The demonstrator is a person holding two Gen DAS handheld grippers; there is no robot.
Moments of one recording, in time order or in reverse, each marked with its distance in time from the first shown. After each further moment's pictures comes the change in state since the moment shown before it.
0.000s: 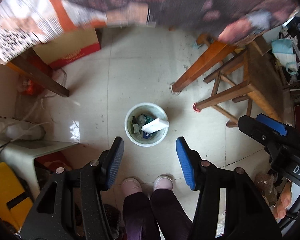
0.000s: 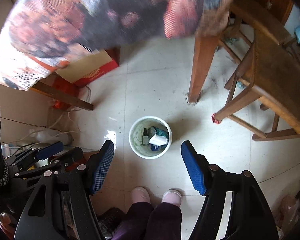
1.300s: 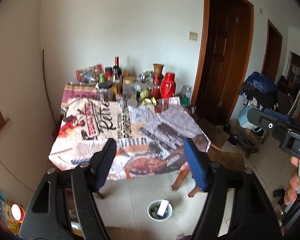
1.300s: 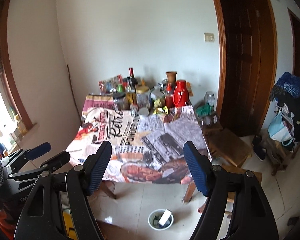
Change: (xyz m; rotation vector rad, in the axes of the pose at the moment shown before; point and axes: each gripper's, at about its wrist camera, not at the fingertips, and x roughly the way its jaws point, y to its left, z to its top) left arm -0.480 0.013 -0.029 0.178 -0.815 -0.004; right arm -0.403 0.173 -0.004 -0.152 -0.777 -0.051
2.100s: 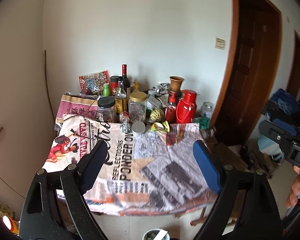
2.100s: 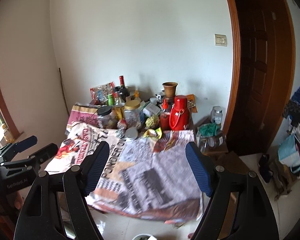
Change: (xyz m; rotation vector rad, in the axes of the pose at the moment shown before) left arm 0.194 -0.011 0.127 -0.104 -0.011 0.137; right arm 0.157 -0.098 0.120 -0.062 0.009 0.065
